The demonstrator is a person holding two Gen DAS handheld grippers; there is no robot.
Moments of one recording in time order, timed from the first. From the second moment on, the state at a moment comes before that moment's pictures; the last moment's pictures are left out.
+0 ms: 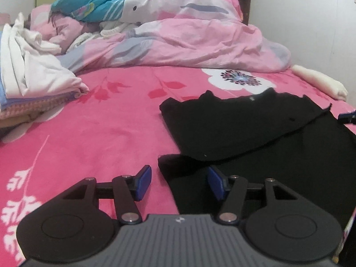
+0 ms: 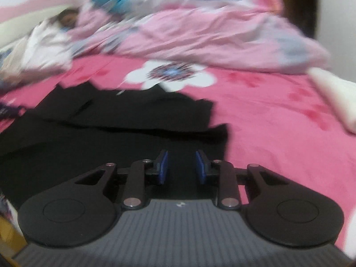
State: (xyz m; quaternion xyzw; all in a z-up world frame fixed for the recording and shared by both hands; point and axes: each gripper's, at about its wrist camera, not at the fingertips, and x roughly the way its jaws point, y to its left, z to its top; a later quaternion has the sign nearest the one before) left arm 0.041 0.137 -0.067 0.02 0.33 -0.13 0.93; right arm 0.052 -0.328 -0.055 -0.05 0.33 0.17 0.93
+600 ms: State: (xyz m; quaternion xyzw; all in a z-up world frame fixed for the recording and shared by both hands) left arm 0.090 0.195 -0.083 -0.20 0.33 -0.11 0.92; right arm 0.140 -0.403 -0.073 0.23 0.30 0.08 0.92
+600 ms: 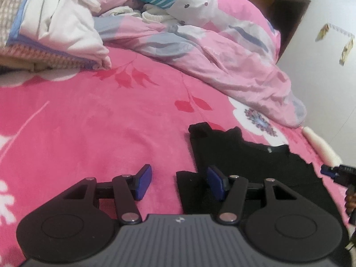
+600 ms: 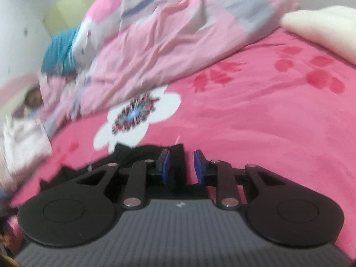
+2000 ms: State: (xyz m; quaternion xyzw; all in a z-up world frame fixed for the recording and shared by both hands) left arm 0.091 0.184 -0.095 -0.15 0.31 -0.15 0.93; right arm 0.115 -0.446 -0.113 0.35 0.30 0.19 0.87
